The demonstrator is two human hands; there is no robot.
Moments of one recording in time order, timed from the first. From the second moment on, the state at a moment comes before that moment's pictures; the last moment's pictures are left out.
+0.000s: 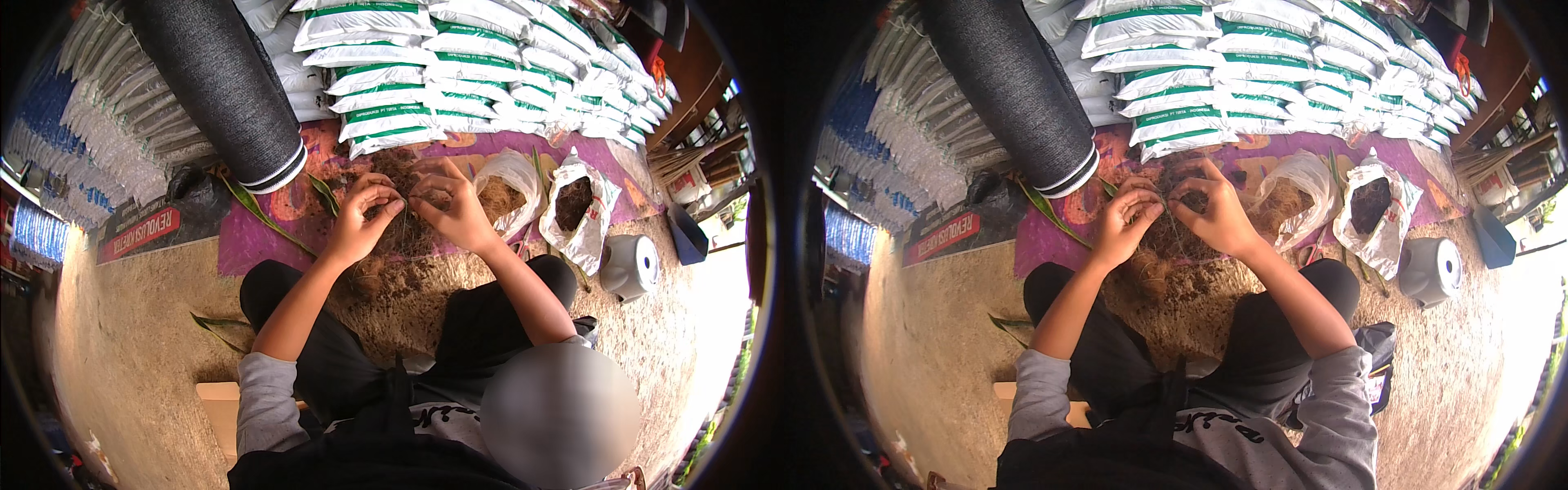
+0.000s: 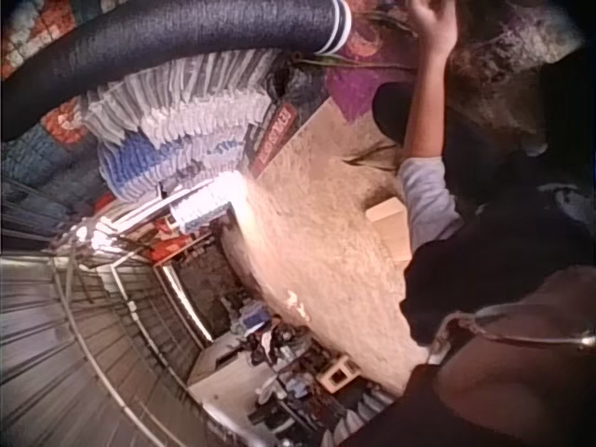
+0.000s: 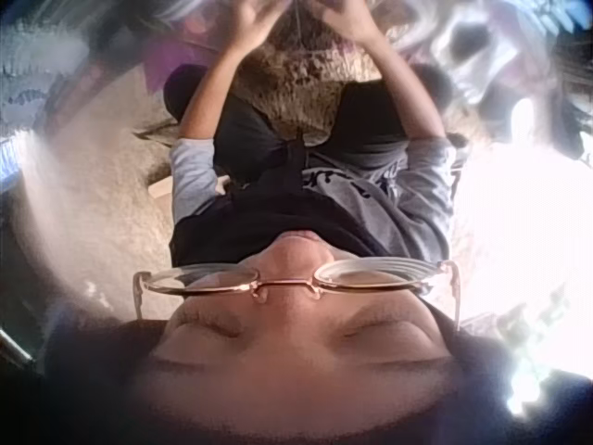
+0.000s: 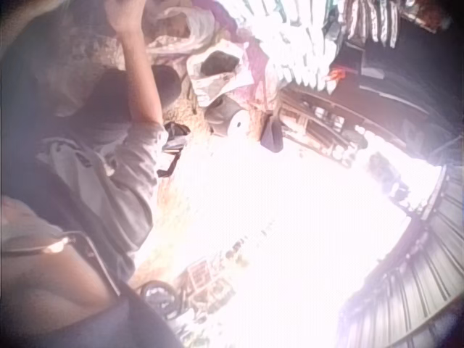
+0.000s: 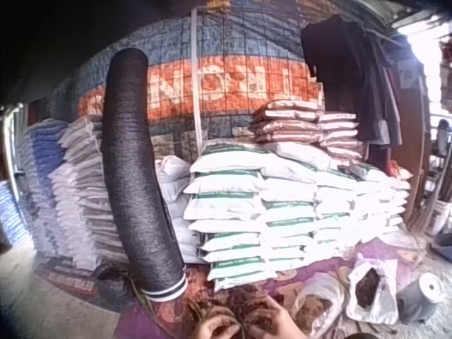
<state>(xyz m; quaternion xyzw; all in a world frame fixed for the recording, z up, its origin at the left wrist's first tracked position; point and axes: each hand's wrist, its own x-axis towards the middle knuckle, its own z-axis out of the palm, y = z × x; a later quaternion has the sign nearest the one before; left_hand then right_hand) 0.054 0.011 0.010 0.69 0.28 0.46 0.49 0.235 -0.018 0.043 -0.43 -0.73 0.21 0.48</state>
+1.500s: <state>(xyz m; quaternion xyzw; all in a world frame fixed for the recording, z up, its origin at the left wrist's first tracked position) 0.054 0.011 0.016 0.71 0.25 0.45 0.48 0.255 -0.015 0.058 -0.50 -0.68 0.14 0.52</state>
